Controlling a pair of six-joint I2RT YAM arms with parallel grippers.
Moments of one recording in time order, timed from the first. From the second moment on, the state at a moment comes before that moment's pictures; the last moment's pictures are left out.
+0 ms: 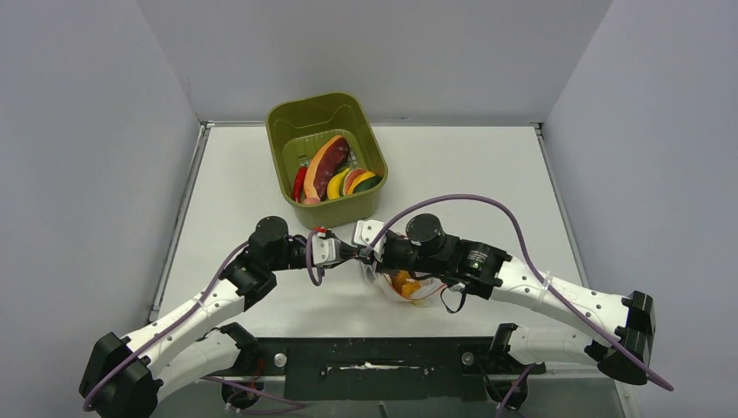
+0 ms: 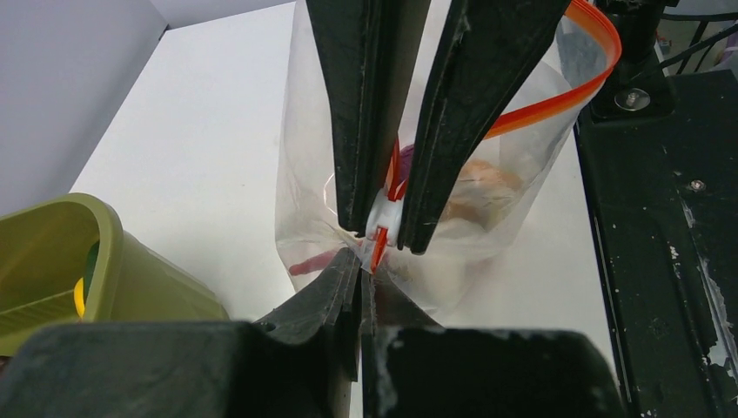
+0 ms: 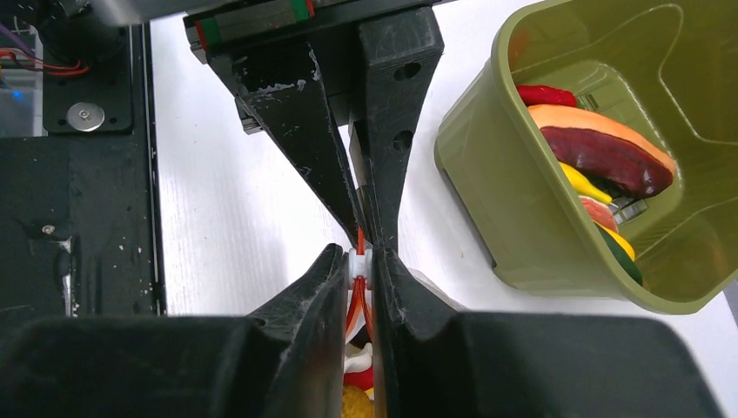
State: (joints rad) left arm -0.67 0.93 0.53 0.23 0.73 0.37; right arm 1.07 1.11 0.98 -0.26 -0.16 -0.38
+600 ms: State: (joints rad) left arm -0.58 0.91 0.53 0.28 0.89 0.29; right arm 1.08 1.04 0.95 -0.31 -0.10 -0.41
